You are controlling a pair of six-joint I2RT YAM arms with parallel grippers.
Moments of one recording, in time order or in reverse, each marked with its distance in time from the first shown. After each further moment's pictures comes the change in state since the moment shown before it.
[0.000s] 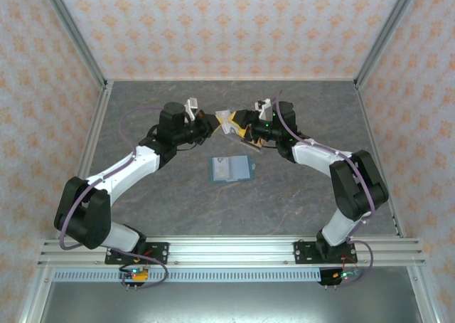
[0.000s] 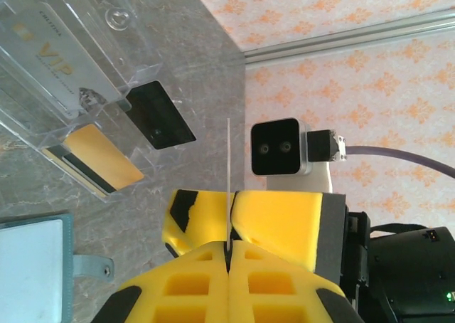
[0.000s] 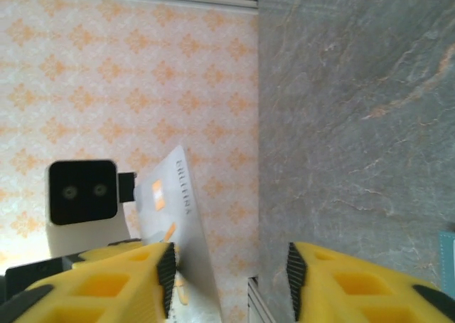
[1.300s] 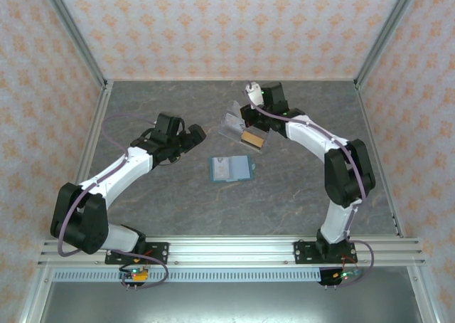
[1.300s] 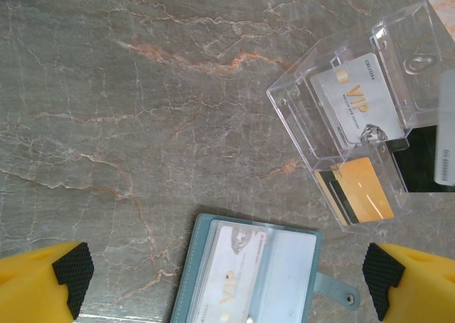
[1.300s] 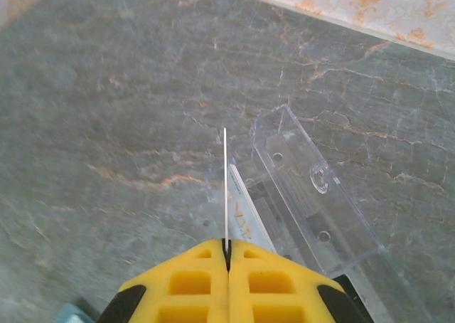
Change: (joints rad) left arm 0.072 -0.049 -0.021 -0.511 -0.345 0.251; right arm -0.006 0.162 0.409 -0.637 0.444 -1.339
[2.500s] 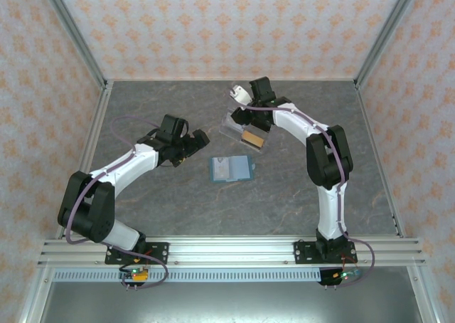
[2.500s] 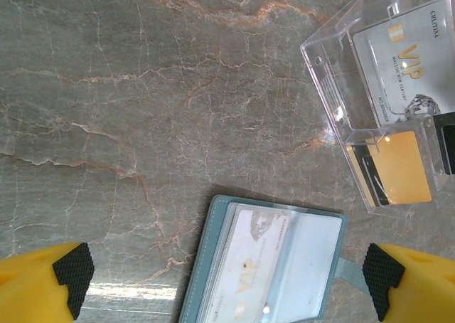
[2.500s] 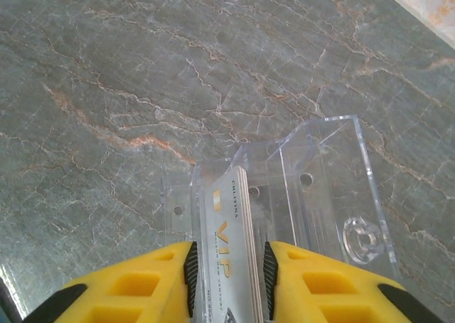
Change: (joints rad) left arm 0.000 0.092 0.000 0.000 0.072 -0.001; right arm 0.000 0.242 0.286 -0.218 -0.050 -0.321
